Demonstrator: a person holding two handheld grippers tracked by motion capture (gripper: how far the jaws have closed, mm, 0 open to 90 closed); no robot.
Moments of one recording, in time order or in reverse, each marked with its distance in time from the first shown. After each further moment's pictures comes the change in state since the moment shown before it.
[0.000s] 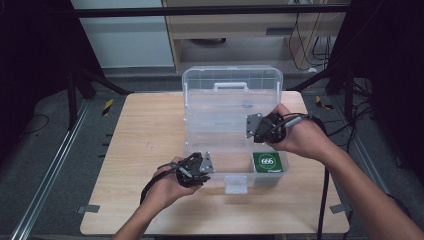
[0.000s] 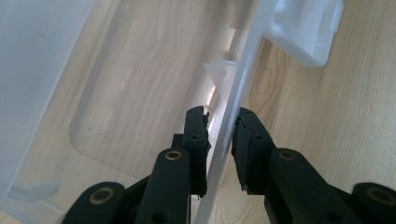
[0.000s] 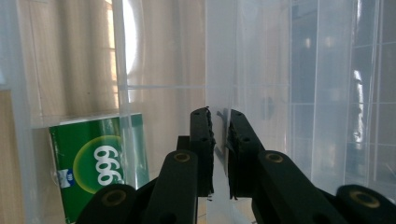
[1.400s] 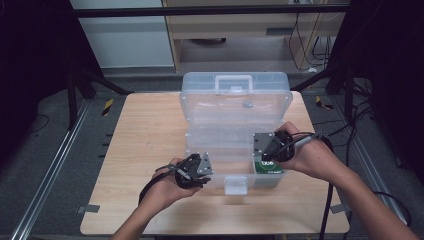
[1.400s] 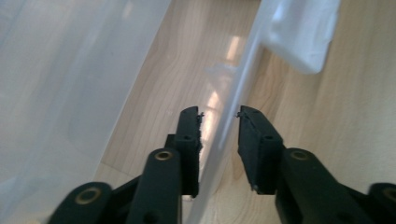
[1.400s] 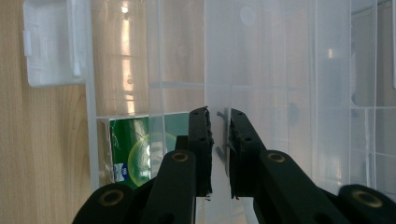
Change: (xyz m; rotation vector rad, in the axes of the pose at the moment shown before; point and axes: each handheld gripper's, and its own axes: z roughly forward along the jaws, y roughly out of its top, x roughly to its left) left arm -0.005 -0.003 -0.009 -0.049 0.004 -0.016; right arm 0.041 -0.016 -0.009 -0.068 0.025 0.014
